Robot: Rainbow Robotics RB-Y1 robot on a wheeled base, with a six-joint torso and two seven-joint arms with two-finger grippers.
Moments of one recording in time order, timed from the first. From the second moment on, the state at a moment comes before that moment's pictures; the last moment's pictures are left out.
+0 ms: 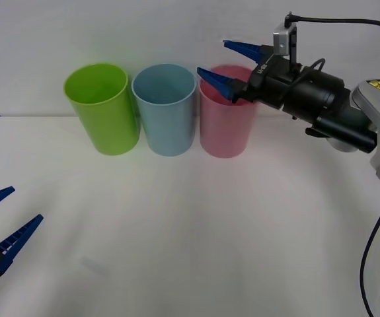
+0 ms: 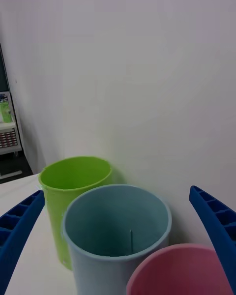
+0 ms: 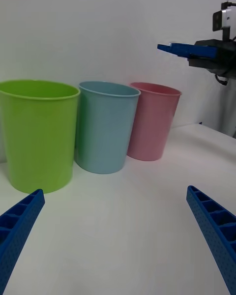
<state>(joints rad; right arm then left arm) -0.72 -0.56 0.28 -1.20 0.85 -0.75 0.00 0.35 0.40 0.52 -1.66 -0.96 -1.22 0.00</state>
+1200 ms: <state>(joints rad) 0.04 -0.83 0.12 -1.86 0.78 -0.57 0.06 0.35 0.40 0.52 -1.66 -0.96 -1.22 0.00</state>
